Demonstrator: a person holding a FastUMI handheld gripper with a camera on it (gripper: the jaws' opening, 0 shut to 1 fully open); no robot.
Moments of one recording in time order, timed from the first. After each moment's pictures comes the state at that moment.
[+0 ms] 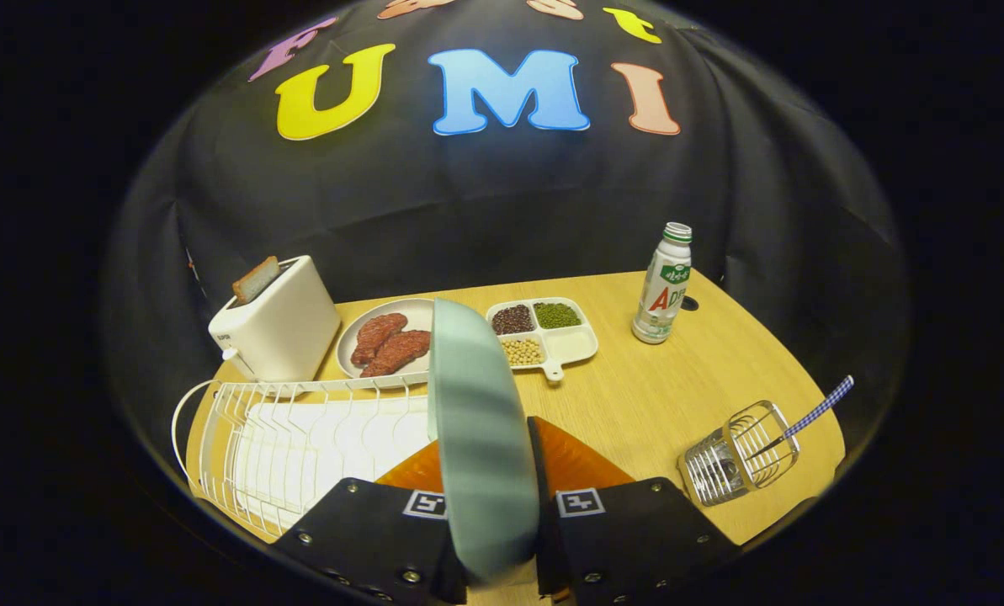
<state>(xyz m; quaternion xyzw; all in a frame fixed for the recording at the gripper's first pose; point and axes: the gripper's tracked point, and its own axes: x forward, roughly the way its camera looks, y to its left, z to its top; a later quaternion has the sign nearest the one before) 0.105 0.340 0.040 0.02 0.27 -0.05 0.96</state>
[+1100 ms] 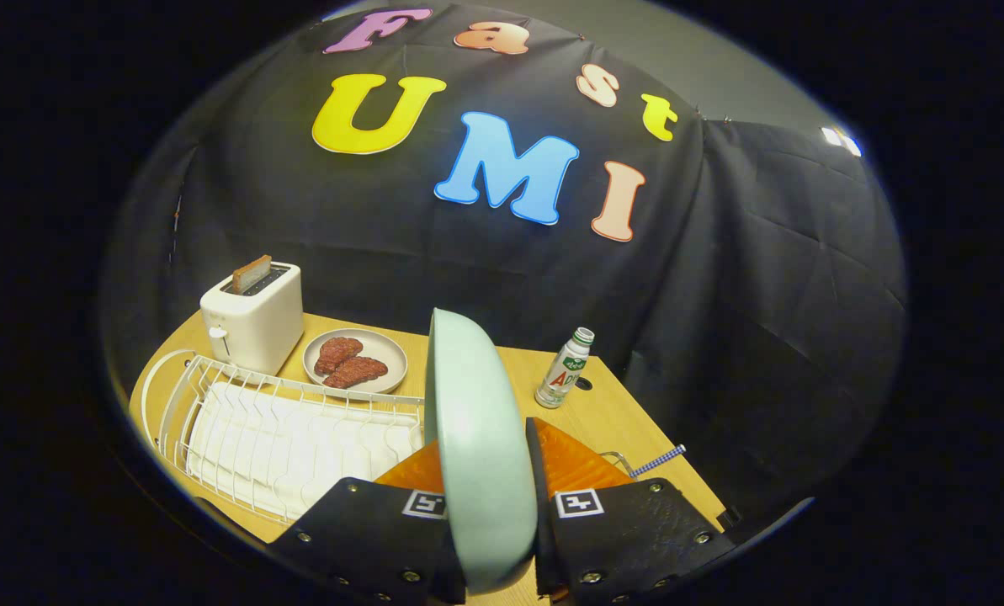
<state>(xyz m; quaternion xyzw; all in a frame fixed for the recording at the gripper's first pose) 0.007 0.338 0.145 -0.13 0.18 -0.16 0.96</state>
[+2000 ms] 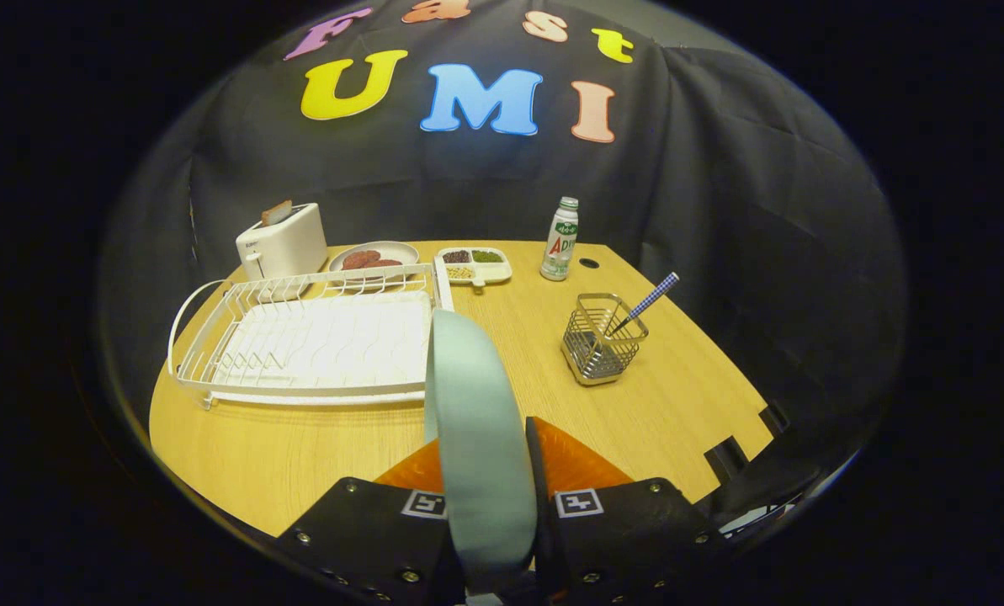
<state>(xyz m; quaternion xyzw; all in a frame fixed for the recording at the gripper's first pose) -0.124 0.318 0.017 -0.02 0.29 -0.12 0.95</state>
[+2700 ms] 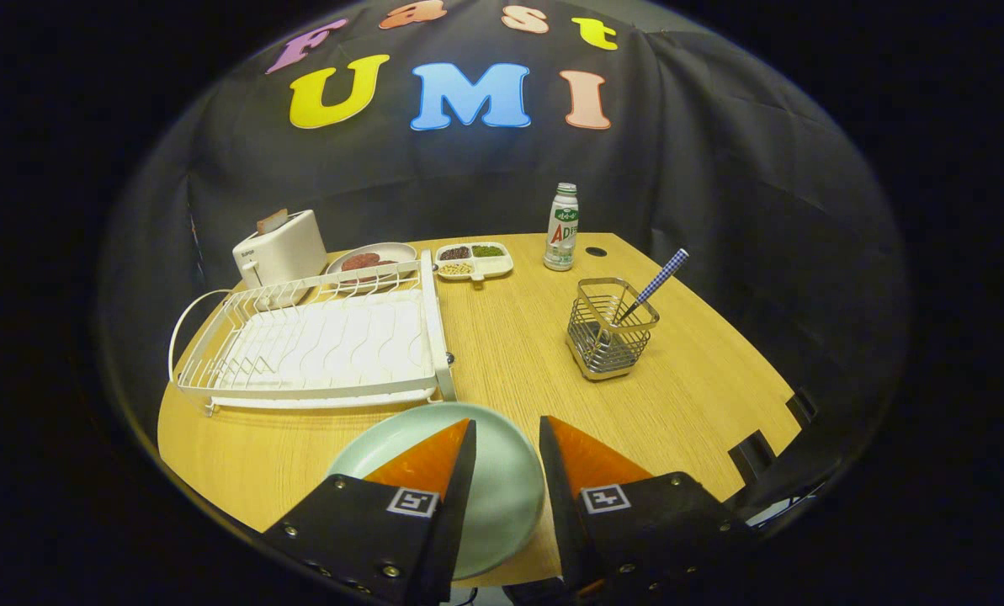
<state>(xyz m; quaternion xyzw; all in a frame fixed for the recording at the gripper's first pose) -0.106 0.297 0.003 0.02 0.28 -0.10 0.95</state>
